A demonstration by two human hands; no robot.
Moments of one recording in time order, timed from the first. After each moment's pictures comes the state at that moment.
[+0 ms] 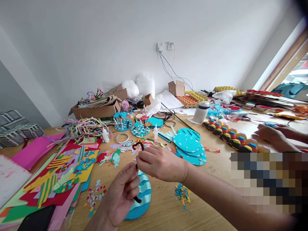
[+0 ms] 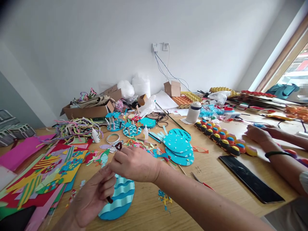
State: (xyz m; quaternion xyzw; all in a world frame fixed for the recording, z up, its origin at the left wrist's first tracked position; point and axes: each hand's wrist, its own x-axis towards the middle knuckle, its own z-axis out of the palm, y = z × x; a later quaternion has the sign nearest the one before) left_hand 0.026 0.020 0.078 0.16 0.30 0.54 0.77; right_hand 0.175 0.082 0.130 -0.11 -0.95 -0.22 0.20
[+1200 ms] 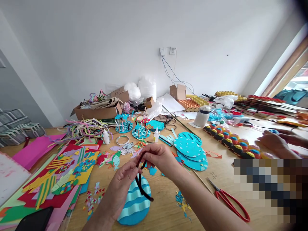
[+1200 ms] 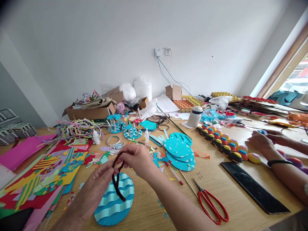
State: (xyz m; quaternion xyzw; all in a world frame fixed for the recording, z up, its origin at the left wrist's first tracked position) left_hand 0.023 0.027 0.071 0.41 0.39 0.58 0.59; right_hand 0.162 0.092 0.112 -0.33 -0.66 0.55 0.40
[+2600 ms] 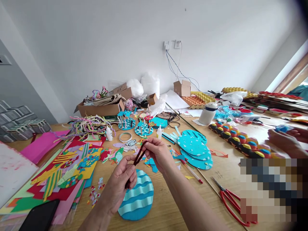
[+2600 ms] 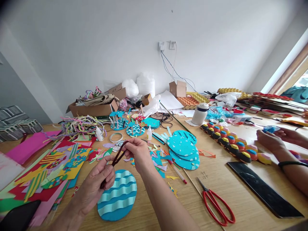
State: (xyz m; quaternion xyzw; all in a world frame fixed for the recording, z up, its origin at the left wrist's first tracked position) left_hand 0.011 0.029 0.066 0.38 0.40 0.54 0.63; right_hand 0.139 0.110 0.086 -0.29 -0.41 0.69 0.51
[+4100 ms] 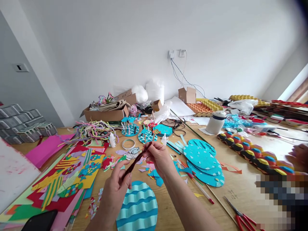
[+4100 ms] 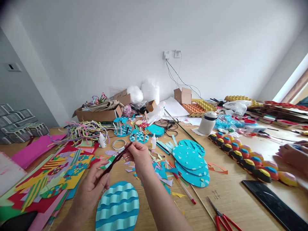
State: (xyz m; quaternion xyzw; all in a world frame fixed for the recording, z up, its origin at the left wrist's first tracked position) left_hand -0.011 0.044 0.044 0.54 0.56 0.55 0.30; right_hand 0.126 0.132 0.093 -0.28 -0.41 0.69 0.53
